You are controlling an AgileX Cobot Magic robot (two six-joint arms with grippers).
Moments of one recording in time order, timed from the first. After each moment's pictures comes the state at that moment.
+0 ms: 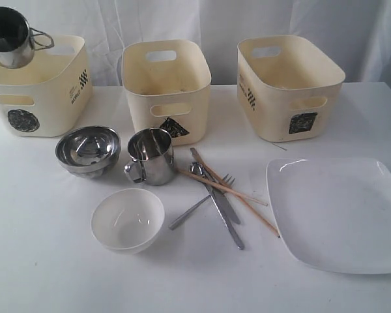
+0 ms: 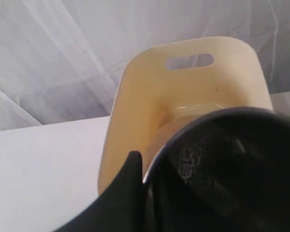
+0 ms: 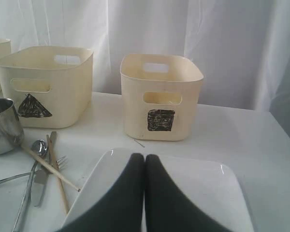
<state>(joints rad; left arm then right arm) -0.04 1.79 -1.53 0.48 0.33 -0.26 0.04 0.01 0.00 0.05 0.14 -0.07</state>
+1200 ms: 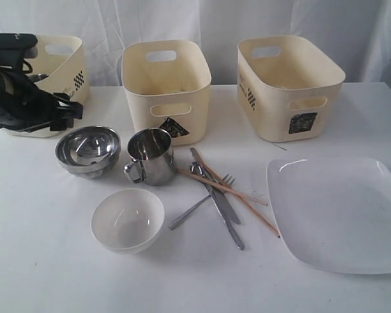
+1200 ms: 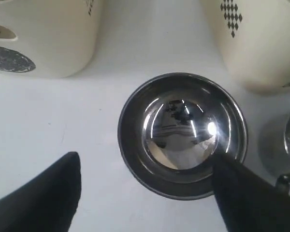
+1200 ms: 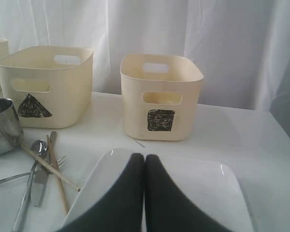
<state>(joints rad) -0.31 1.54 -1.03 0.32 0.40 -0.46 0.04 0.01 0.00 0.05 0.14 -0.07</state>
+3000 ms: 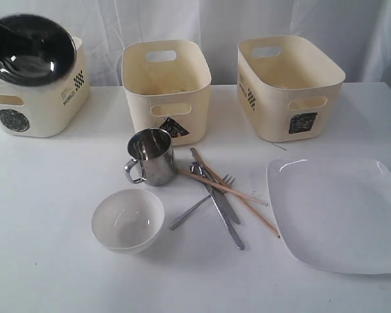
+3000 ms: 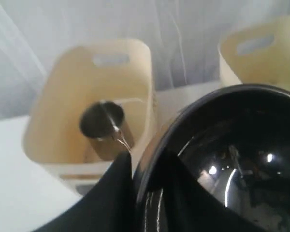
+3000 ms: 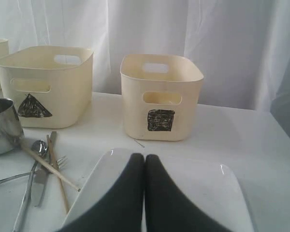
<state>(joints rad) -0.19 1.39 -1.11 0.54 0.24 -0.43 0.04 0.01 0.00 0.05 0.14 -0.07</state>
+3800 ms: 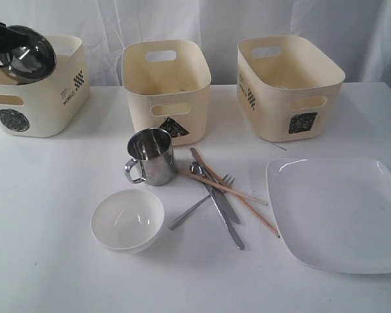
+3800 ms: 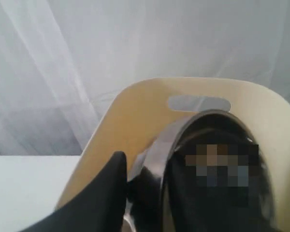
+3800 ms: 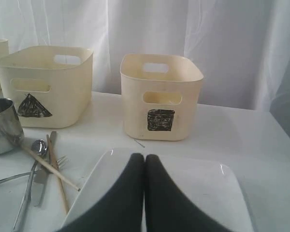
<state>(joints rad) 0.05 2.08 -1.68 0.60 0.00 -0.54 0.04 0.01 0.00 0.05 0.14 -0.07</state>
